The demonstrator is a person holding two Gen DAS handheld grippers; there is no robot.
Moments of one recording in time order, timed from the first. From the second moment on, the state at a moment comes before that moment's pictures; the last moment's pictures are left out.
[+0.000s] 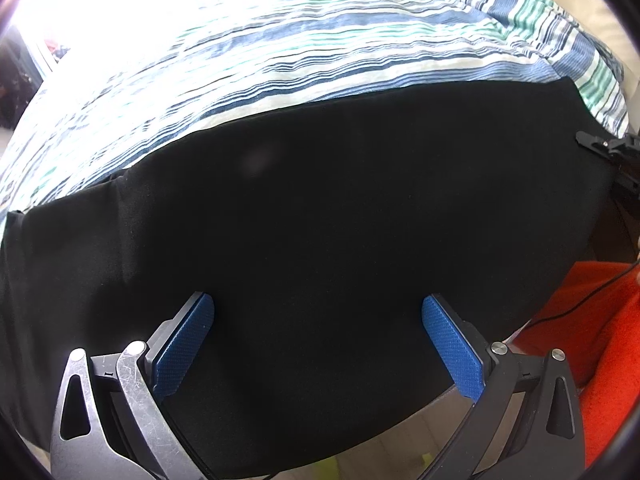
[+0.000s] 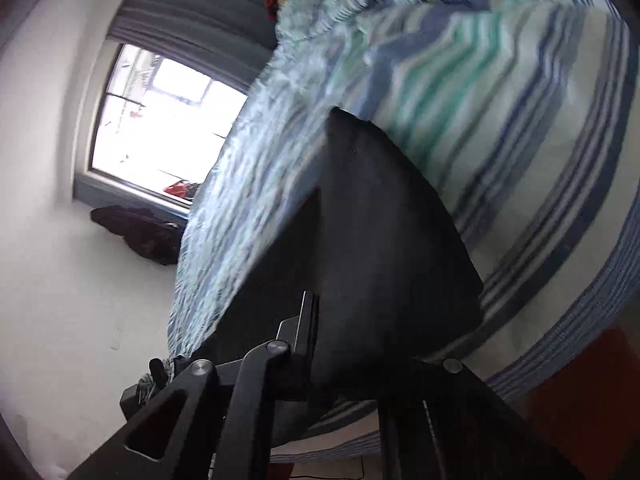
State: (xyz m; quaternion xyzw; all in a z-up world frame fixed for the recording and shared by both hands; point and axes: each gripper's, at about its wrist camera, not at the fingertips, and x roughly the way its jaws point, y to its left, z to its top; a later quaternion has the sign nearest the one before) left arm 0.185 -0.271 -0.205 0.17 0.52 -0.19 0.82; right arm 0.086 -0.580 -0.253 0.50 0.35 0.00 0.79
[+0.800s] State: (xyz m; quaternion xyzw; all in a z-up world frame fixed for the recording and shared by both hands) left arm 0.205 0.105 -0.117 -0.17 0.50 -0.01 0.85; right arm 0.189 -0.101 -0.162 0.11 0.43 0.22 0.87
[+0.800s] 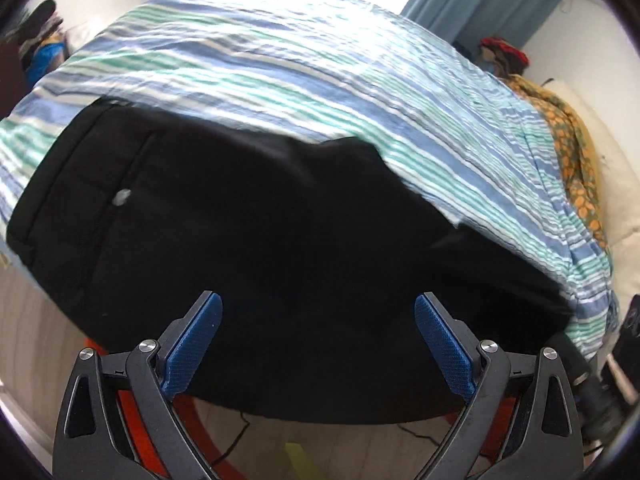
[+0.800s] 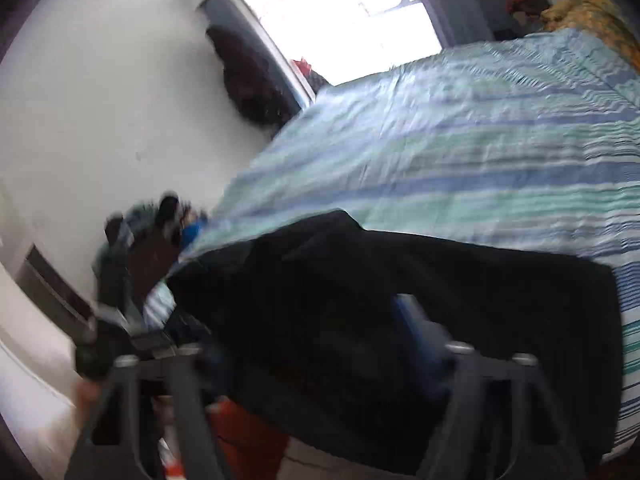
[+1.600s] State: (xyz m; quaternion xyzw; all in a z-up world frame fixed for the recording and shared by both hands) left arm 0.208 -0.040 -0.166 -0.02 0.53 -0.18 0.83; right arm 0.079 -0.283 -0.161 0.13 0.39 0.09 0.91
